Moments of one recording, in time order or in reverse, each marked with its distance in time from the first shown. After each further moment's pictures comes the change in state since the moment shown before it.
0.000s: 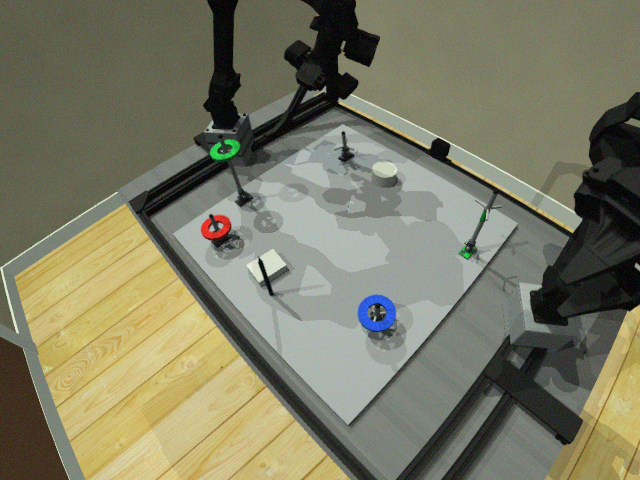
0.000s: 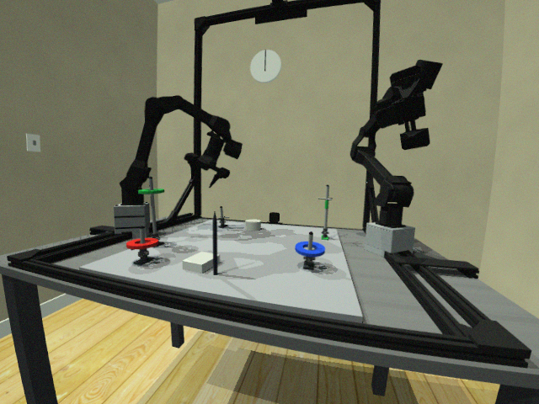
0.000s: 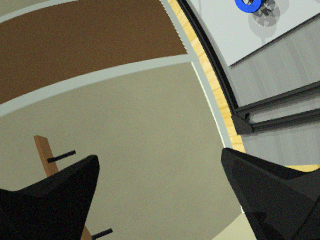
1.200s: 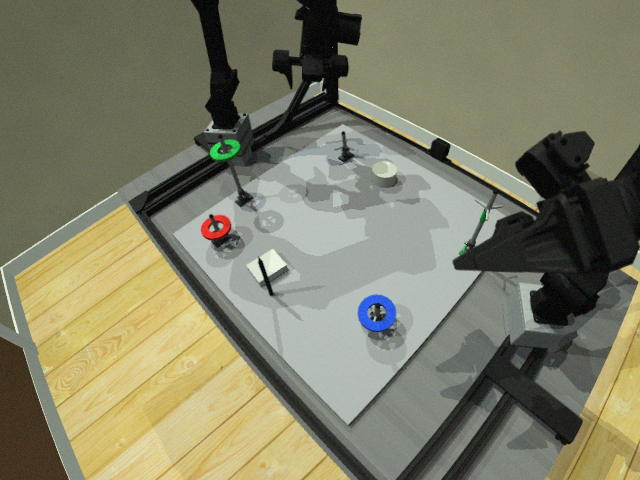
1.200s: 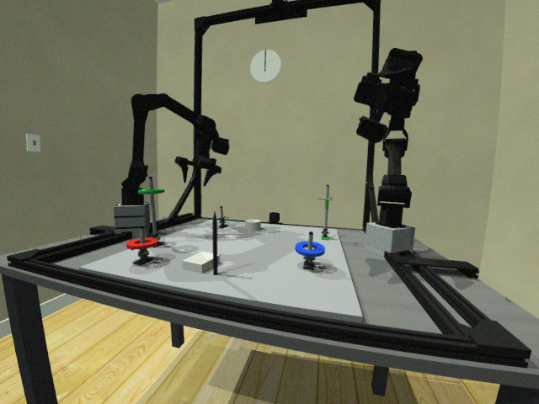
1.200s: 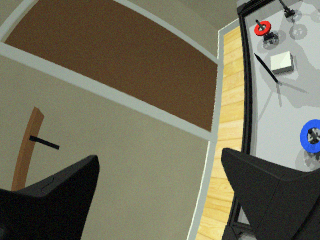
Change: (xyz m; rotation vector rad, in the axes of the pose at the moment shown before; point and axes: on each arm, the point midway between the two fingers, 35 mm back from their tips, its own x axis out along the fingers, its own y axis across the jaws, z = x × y) left arm 0.063 0.061 0.048 -0.603 -0.256 0.162; right arm 0.019 -0.030 -0.007 -0.625 -0.181 0.128
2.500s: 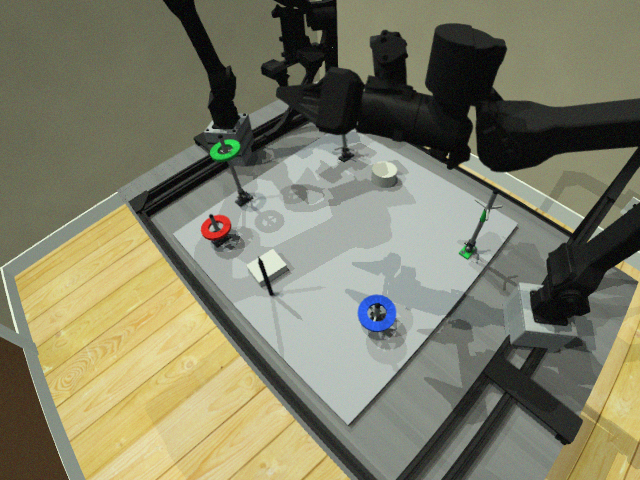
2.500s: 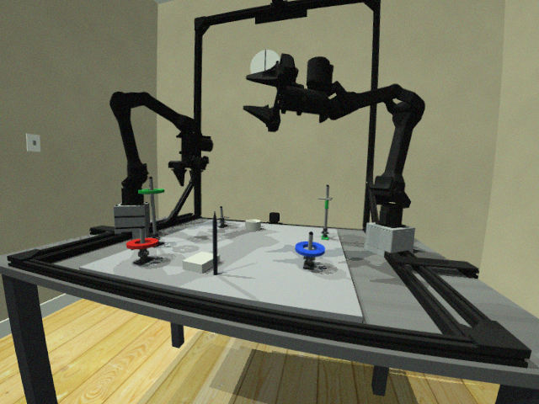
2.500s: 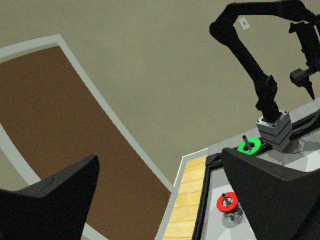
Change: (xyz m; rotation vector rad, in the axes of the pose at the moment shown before) left arm 0.114 -0.061 0.235 -0.403 -0.584 -0.167; right arm 0.014 -0.026 -0.020 -0.712 -0.239 0.093
